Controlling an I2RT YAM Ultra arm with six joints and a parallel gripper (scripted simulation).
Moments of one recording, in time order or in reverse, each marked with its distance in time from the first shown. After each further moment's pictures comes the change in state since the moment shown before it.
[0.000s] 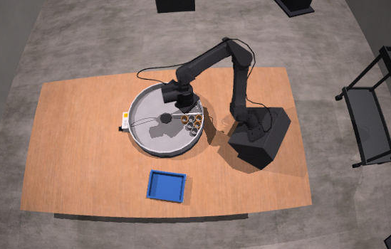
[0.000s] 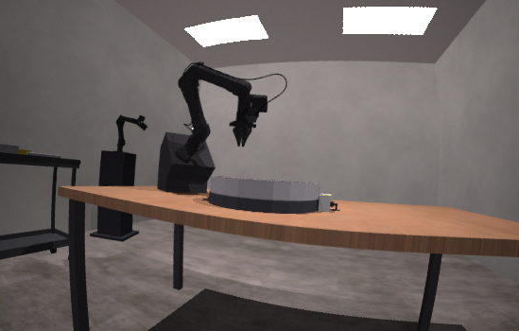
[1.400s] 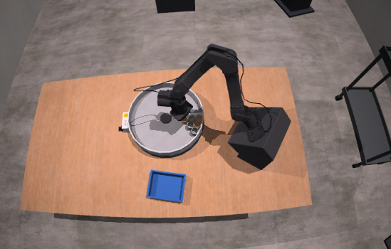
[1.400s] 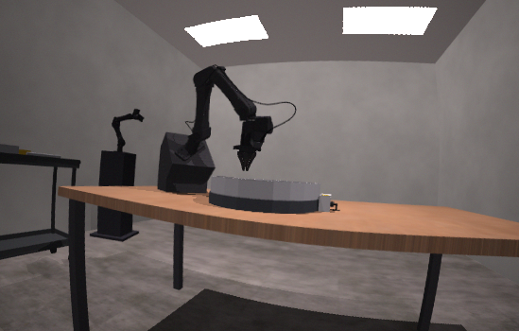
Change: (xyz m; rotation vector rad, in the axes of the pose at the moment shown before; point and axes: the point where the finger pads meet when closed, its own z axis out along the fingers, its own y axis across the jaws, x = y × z) arm -0.029 0.016 0.102 0.007 0.007 -0.001
